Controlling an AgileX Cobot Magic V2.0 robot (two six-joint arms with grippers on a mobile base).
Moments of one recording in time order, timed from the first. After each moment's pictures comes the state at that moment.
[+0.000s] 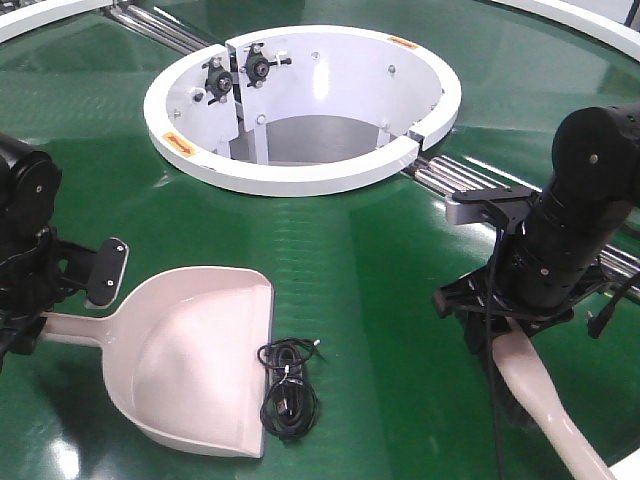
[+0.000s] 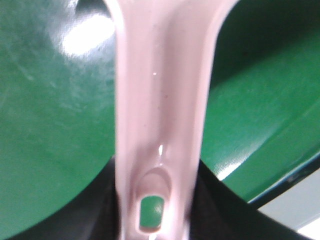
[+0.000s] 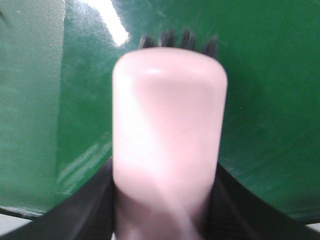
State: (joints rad) left arm -0.19 1.76 -1.23 0.29 1.22 1.21; right arm 0.28 1.60 -1.22 0.08 1.22 0.02
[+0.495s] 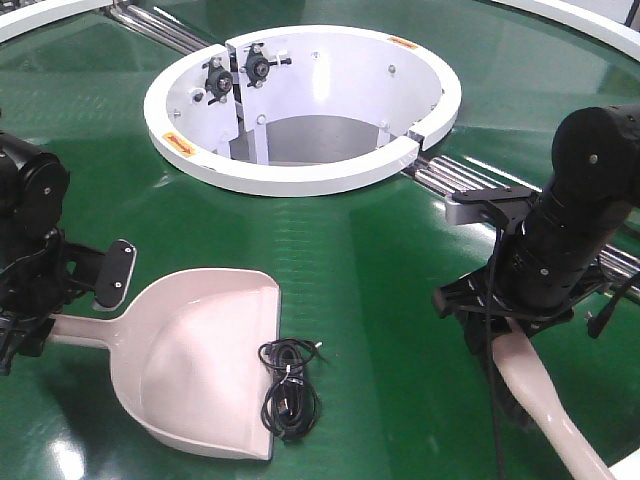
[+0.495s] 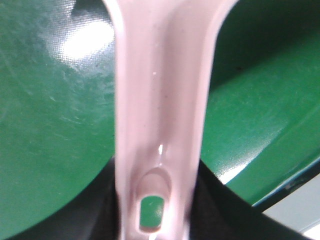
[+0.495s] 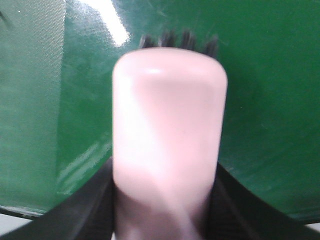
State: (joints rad) left arm -0.21 1.76 -1.23 0.28 1.22 1.20; right arm 0.28 1.60 -1.22 0.08 1.22 0.02
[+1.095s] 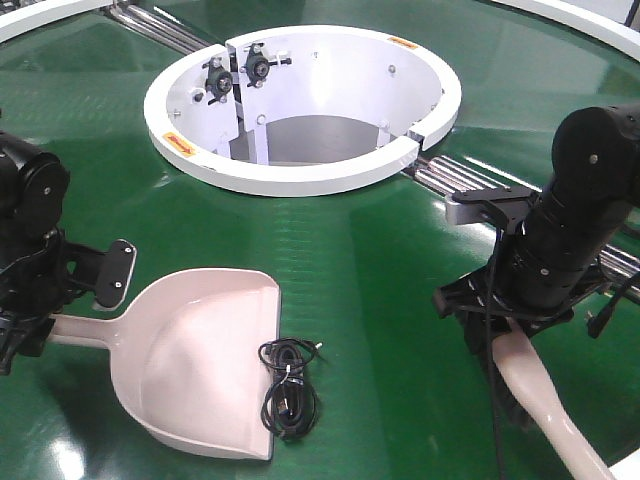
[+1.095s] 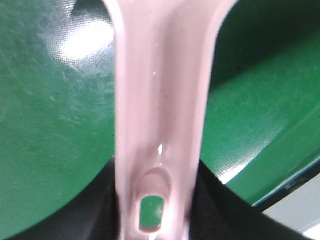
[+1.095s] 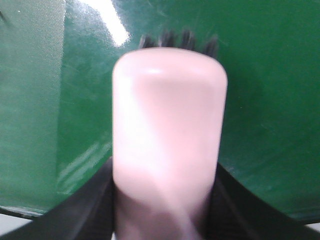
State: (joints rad) left arm -0.21 1.76 -1.23 0.28 1.22 1.20; right arm 0.28 1.60 -1.22 0.08 1.22 0.02
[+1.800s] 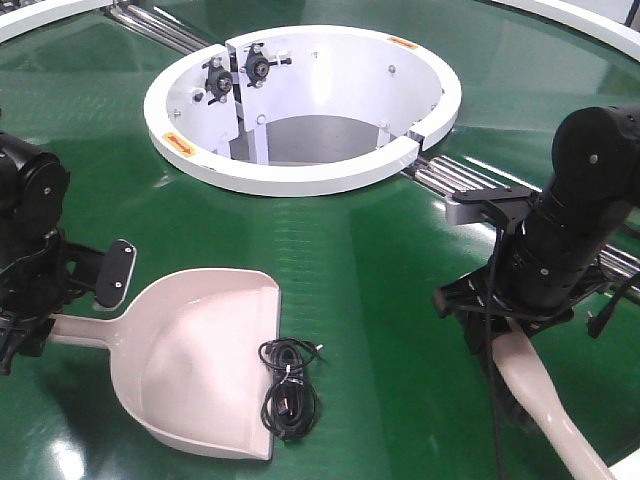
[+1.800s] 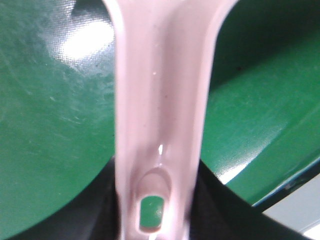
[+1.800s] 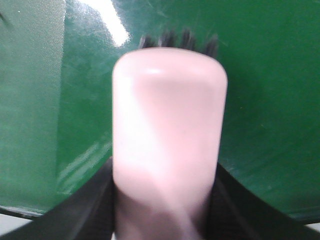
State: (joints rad) left arm -0.21 1.76 -1.23 0.28 1.22 1.20; right arm 0.28 1.60 -1.22 0.08 1.22 0.02
